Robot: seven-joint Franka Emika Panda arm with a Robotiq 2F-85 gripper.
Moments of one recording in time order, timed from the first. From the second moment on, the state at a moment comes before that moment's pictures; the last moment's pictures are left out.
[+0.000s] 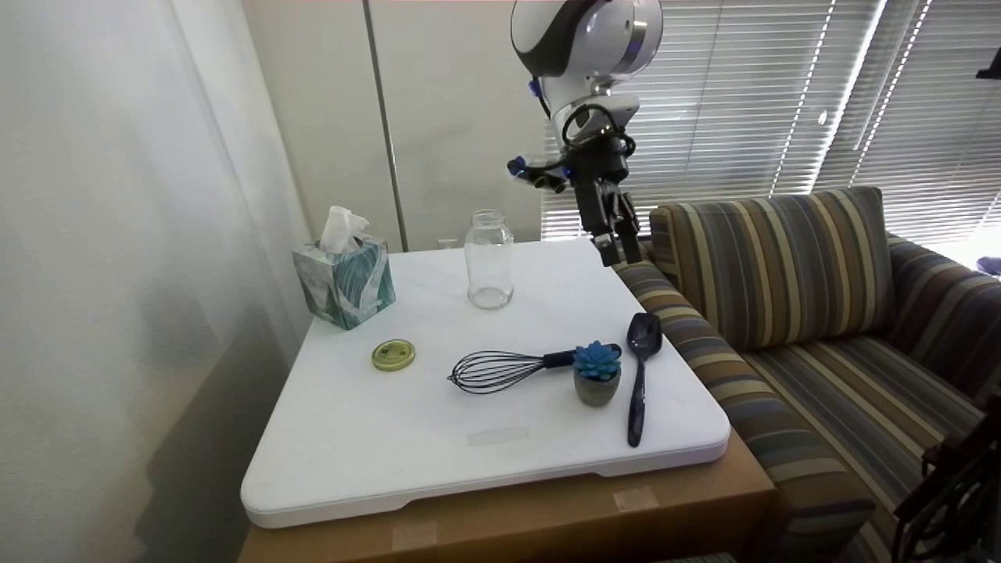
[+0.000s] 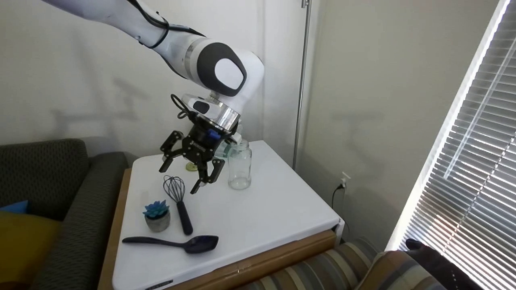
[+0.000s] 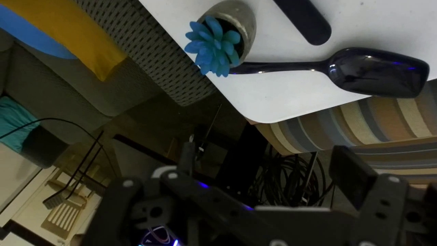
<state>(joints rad) 0.20 0.89 -0.33 -1.30 0.41 1.49 2.60</state>
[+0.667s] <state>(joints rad) 0.25 0.86 -0.32 -1.44 0.53 1.81 2.60</state>
